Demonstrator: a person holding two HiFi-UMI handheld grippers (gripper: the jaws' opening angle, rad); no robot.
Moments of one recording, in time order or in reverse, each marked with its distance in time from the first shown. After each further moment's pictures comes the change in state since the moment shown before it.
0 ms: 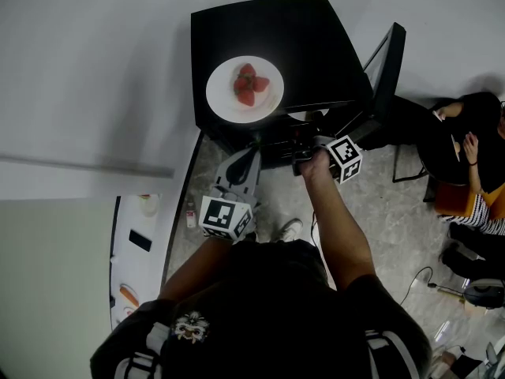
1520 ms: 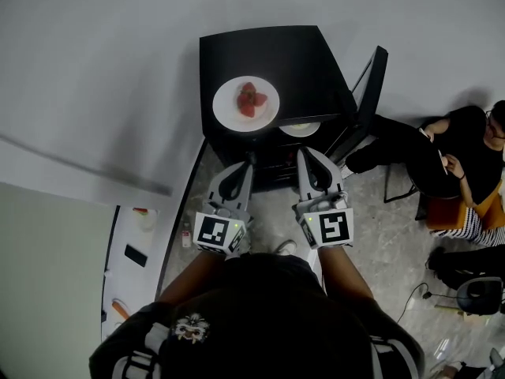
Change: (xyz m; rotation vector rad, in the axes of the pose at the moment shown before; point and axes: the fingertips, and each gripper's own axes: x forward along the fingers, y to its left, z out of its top) left arm -0.038 -0.020 0.060 0.083 -0.117 0.018; right arm -0.169 0.220 -0.077 -1.455 -0.047 0.545
